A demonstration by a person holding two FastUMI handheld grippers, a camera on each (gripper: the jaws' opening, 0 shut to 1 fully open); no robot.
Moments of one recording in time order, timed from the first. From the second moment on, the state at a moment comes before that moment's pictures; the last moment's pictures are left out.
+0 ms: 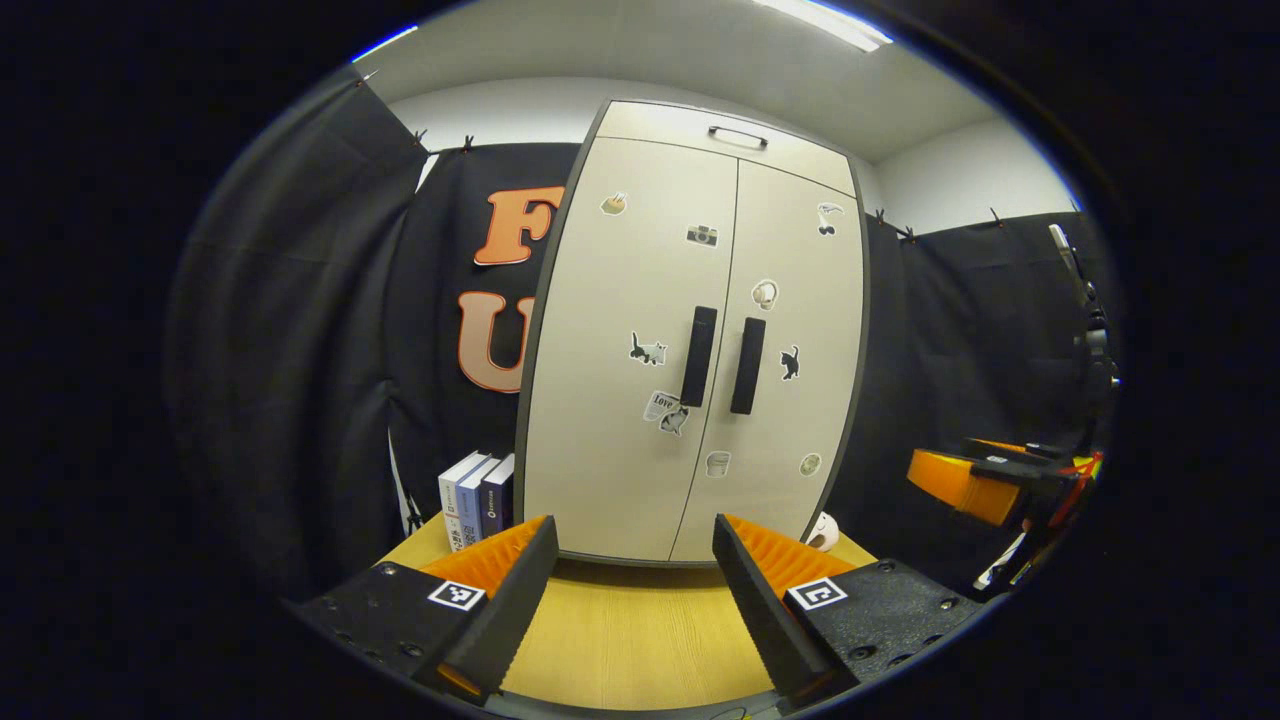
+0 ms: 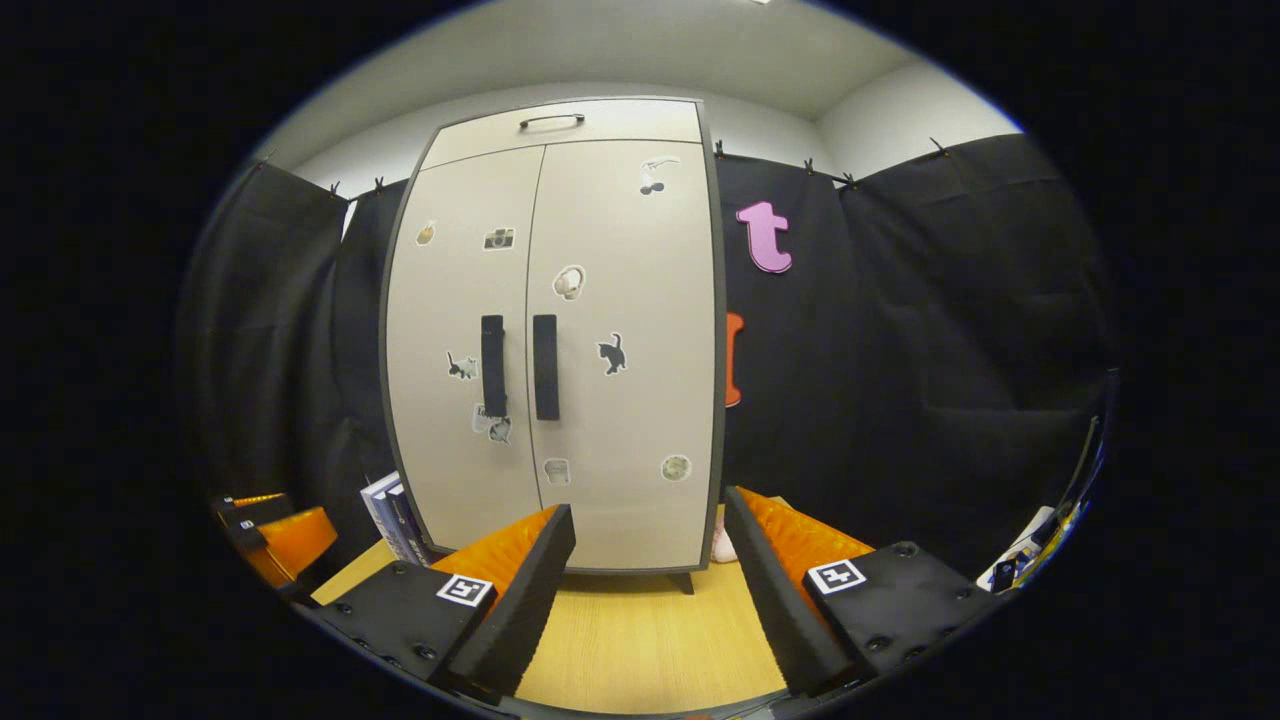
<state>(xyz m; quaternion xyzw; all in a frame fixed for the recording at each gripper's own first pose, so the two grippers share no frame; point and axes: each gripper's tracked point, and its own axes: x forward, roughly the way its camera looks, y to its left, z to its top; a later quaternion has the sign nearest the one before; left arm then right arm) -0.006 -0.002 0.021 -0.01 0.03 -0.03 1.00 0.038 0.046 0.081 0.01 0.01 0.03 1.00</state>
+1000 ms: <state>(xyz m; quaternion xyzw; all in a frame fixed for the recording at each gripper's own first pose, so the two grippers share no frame) -0.014 0.087 0.008 0.01 0.05 0.03 1.00 0.257 0.155 0.140 0.04 0.03 0.06 1.00</state>
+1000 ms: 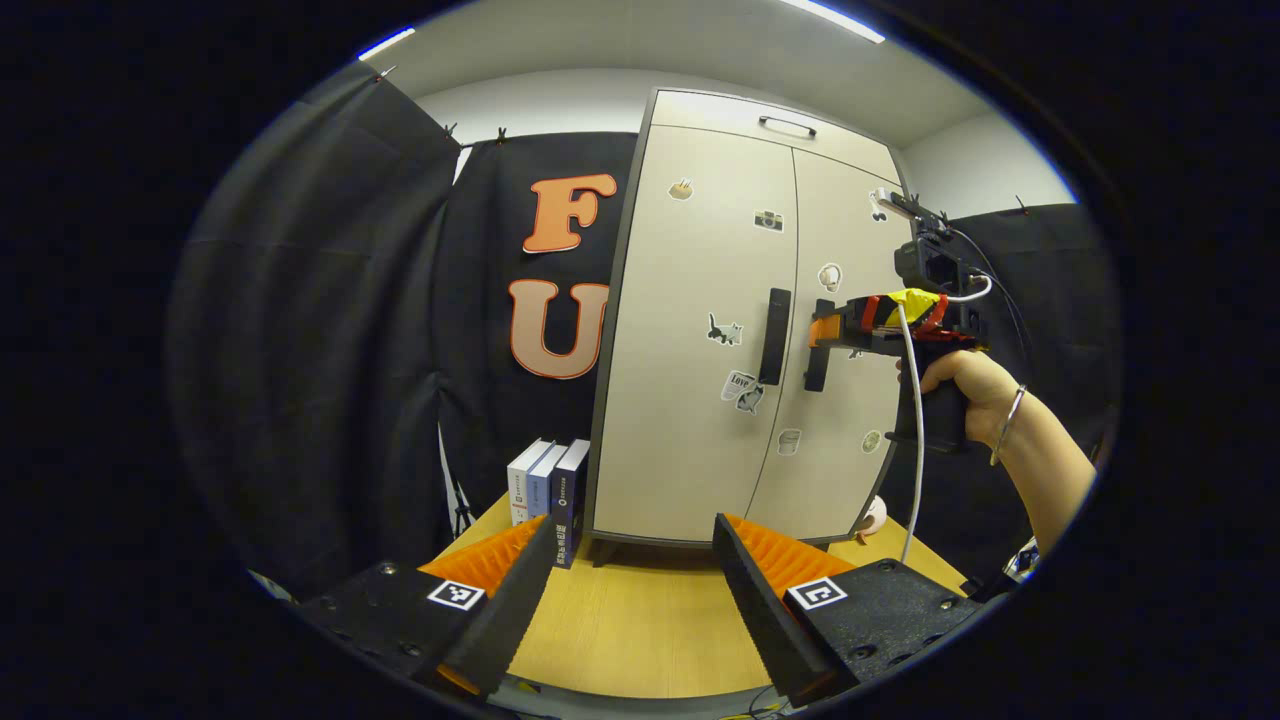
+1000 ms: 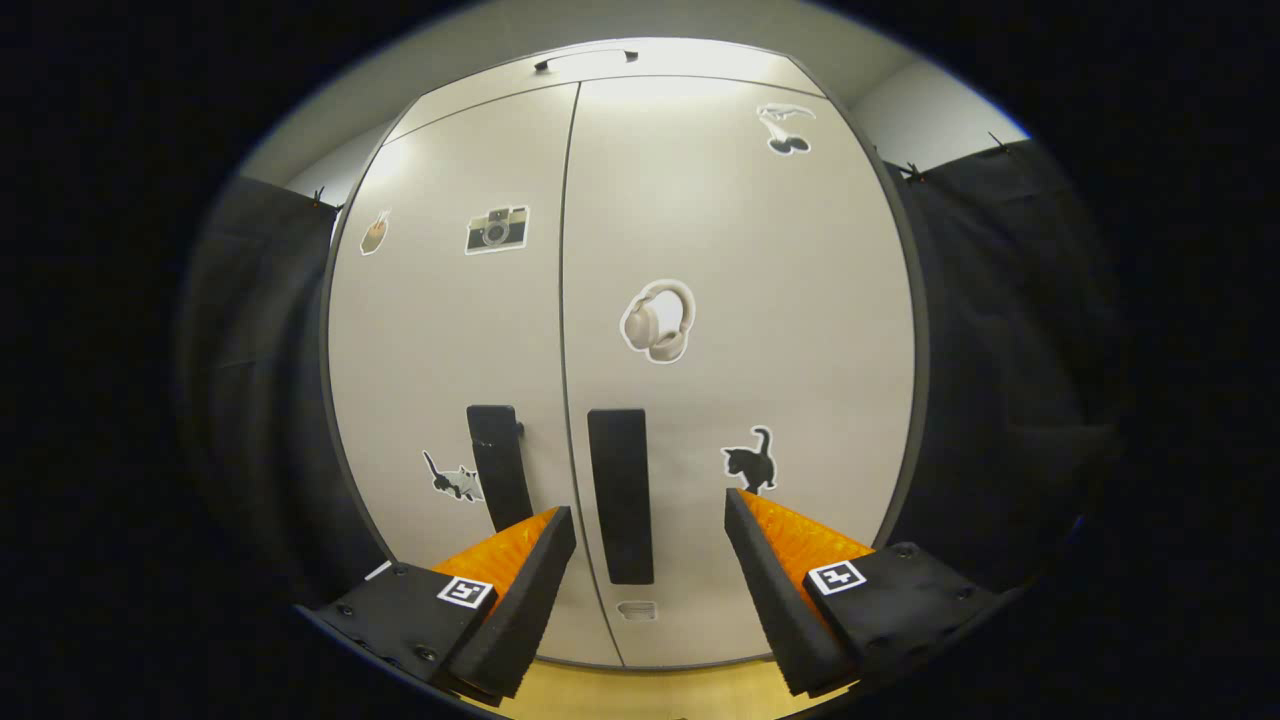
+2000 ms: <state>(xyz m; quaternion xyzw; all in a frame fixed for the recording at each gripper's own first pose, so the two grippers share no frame) -0.031 0.123 0.010 0.01 0.05 0.05 1.00 0.291 0.167 0.130 0.04 0.05 0.05 1.00</state>
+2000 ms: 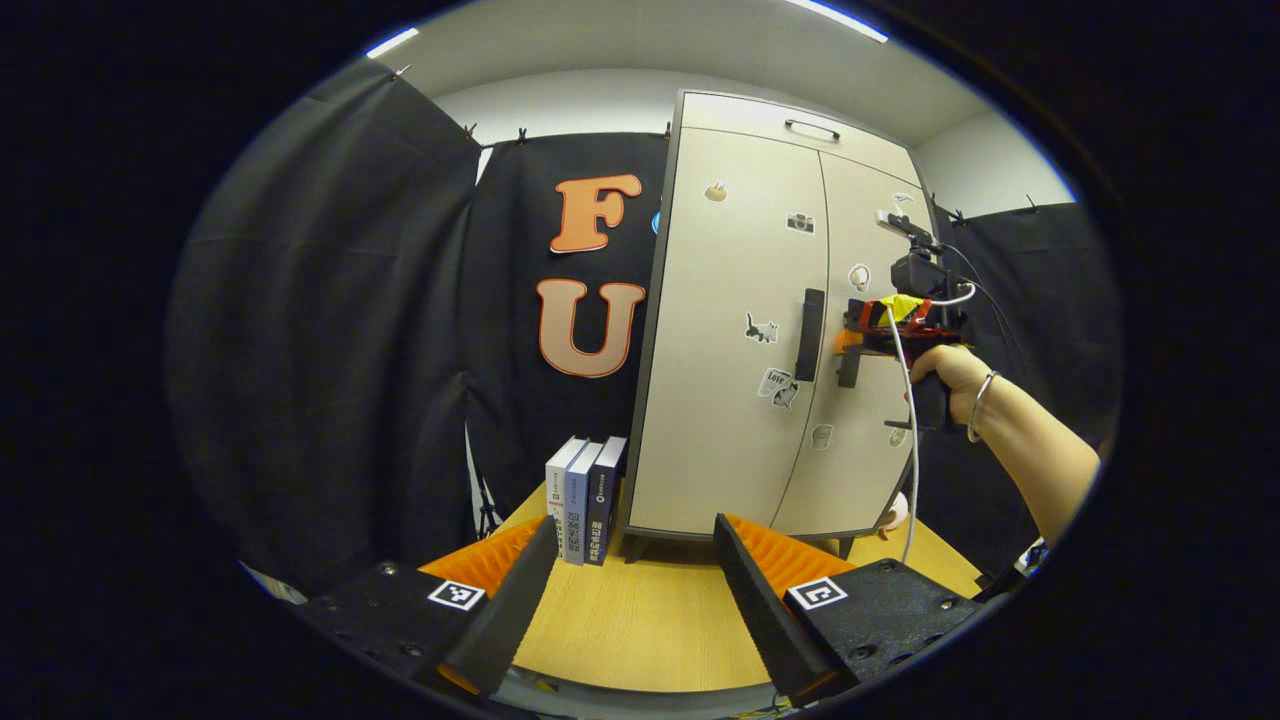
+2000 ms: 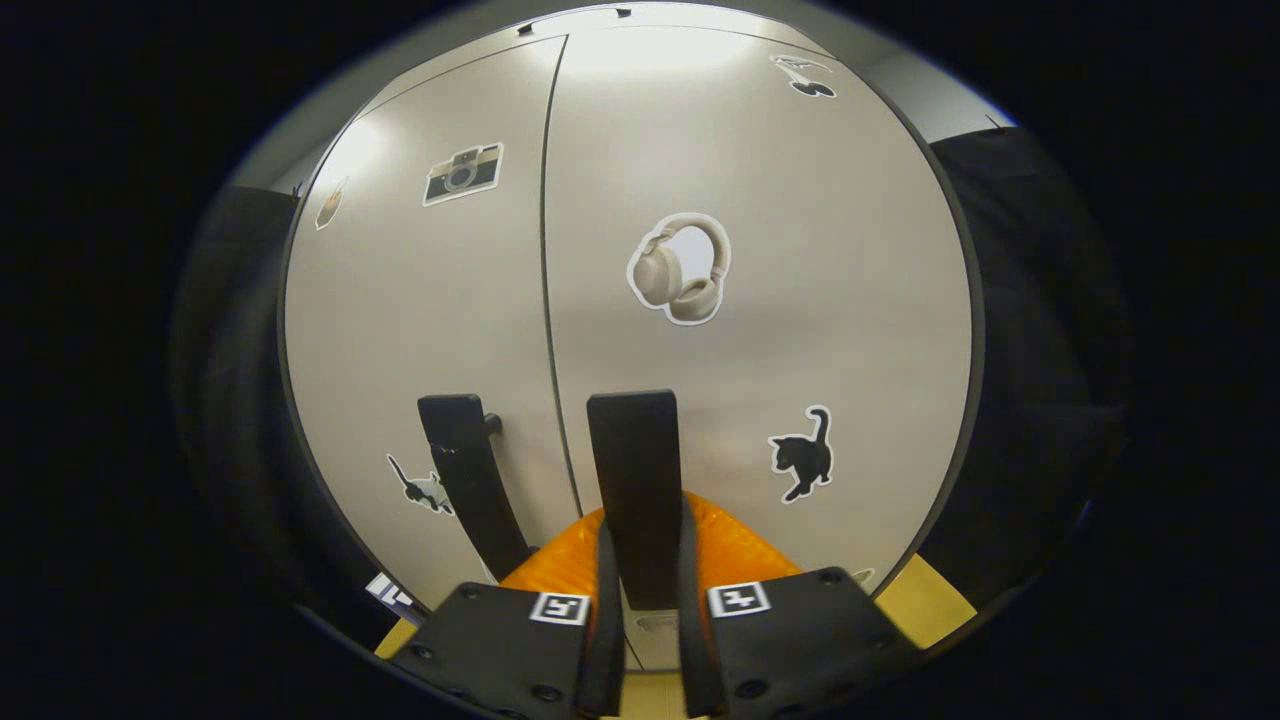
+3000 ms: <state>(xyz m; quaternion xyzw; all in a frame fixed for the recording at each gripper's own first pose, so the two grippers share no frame) -0.025 0.080 0.016 0.01 0.04 0.04 1.00 0.237 0.147 0.130 0.04 0.06 0.11 0.99</state>
